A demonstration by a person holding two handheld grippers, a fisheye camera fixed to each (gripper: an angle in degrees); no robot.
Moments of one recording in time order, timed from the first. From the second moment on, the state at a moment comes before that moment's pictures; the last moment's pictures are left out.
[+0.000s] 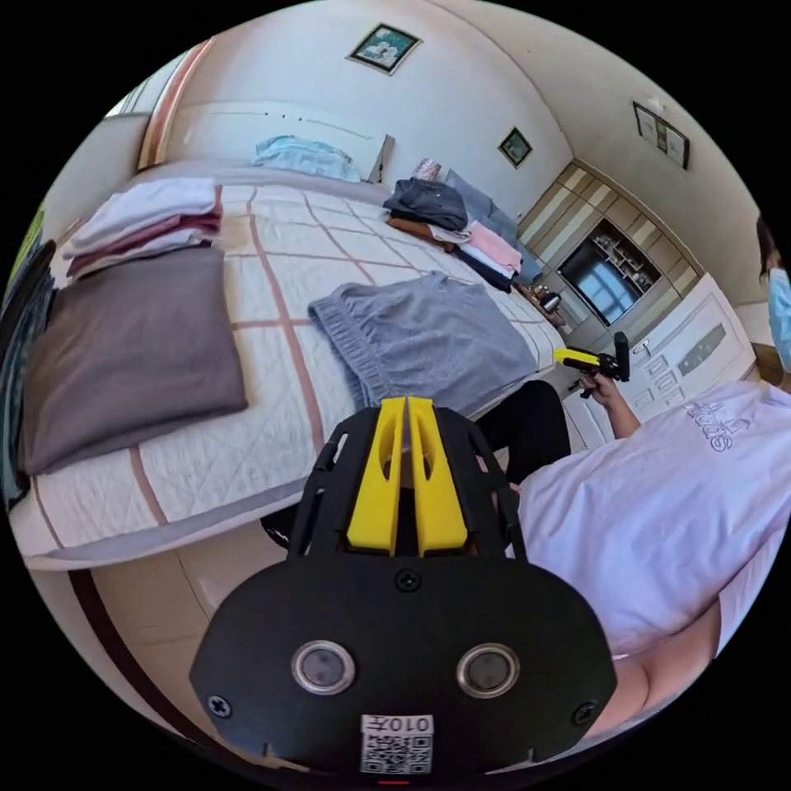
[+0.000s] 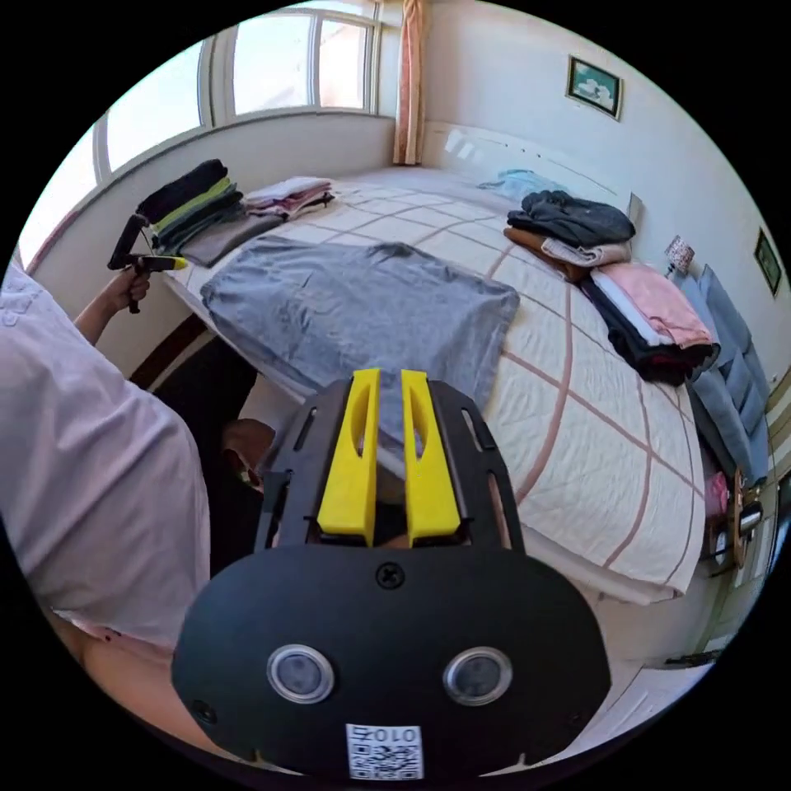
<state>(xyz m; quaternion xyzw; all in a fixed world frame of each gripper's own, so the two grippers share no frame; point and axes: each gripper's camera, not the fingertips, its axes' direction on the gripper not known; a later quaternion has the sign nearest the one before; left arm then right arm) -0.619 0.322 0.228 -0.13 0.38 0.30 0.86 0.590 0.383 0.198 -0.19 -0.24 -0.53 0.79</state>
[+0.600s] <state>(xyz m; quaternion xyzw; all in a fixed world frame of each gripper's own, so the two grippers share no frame) -0.591 0.376 0.270 -0.15 0.31 0.27 0.90 0.409 0.509 0.247 -0.30 -0.27 -0.63 0.66</state>
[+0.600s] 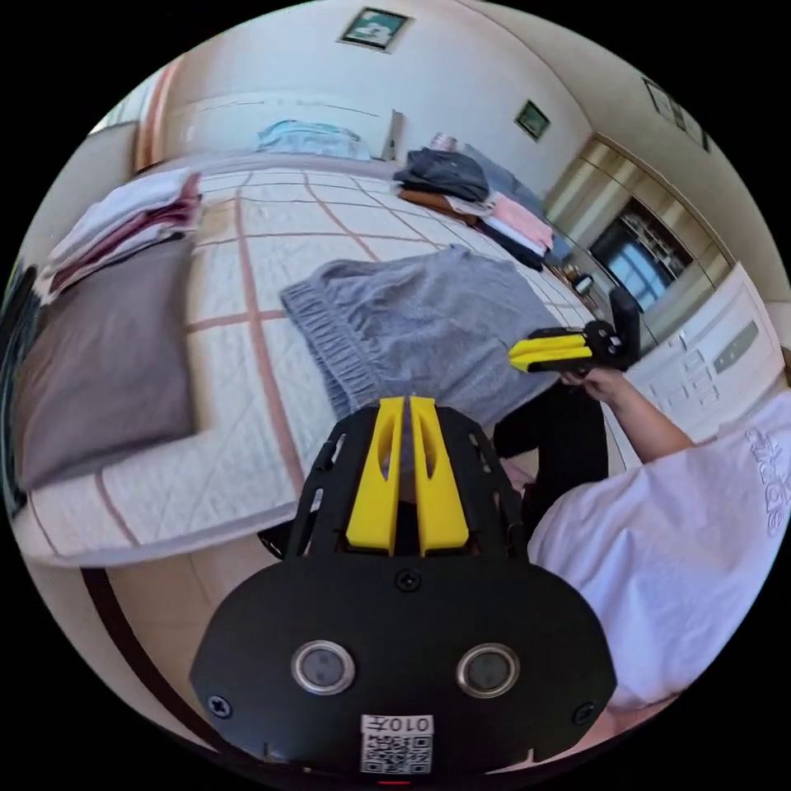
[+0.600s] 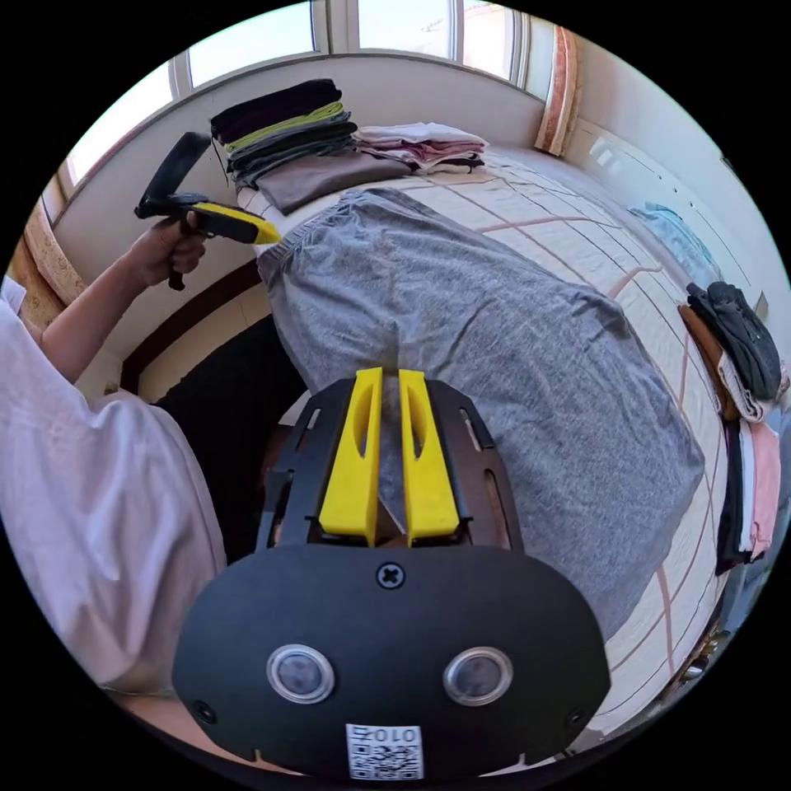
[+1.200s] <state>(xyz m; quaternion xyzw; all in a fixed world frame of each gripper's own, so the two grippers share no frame) -0.742 0.453 0.367 -0.19 0.45 0.02 0.87 0.322 0.592 0.167 -0.28 -0.35 -0.66 0.60</state>
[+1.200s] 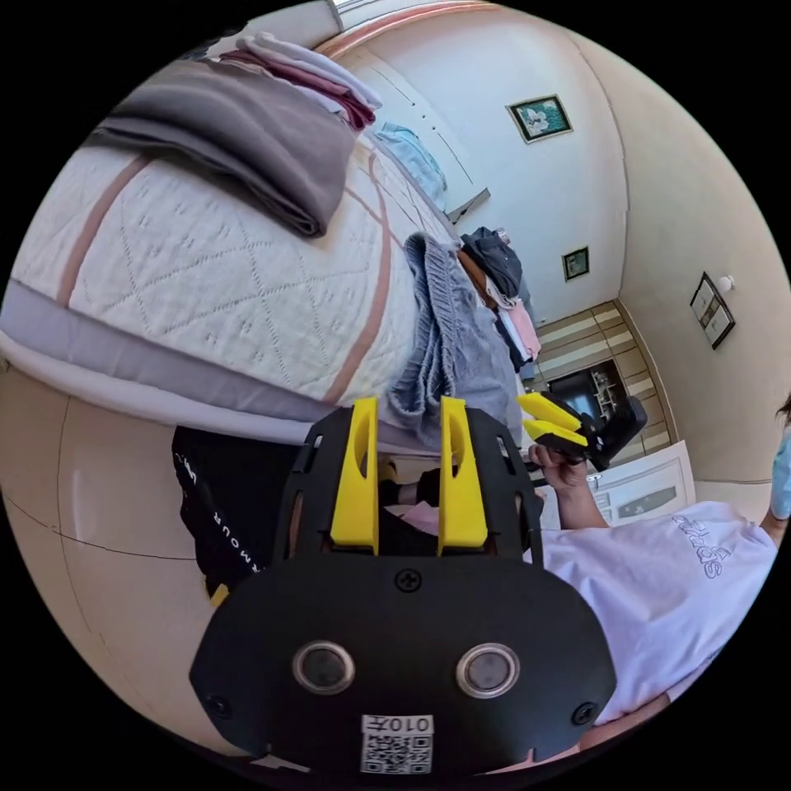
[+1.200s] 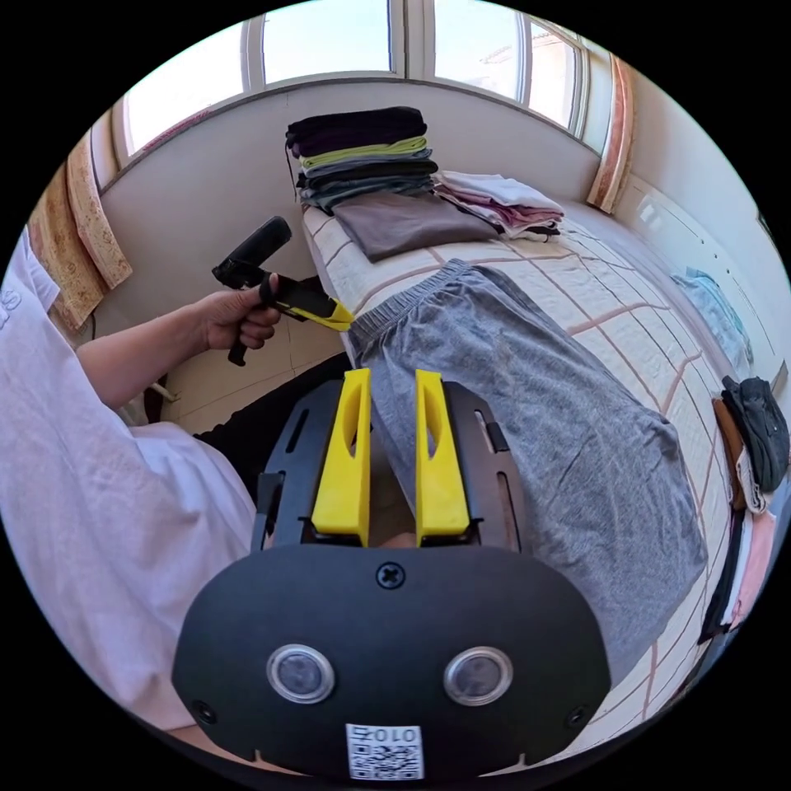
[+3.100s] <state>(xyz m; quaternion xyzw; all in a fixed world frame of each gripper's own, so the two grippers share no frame) -0.452 0.067 0.203 -0.12 0.49 0.19 0.84 0.489 0.467 0.178 -0.18 -0.44 -0.33 0.82</state>
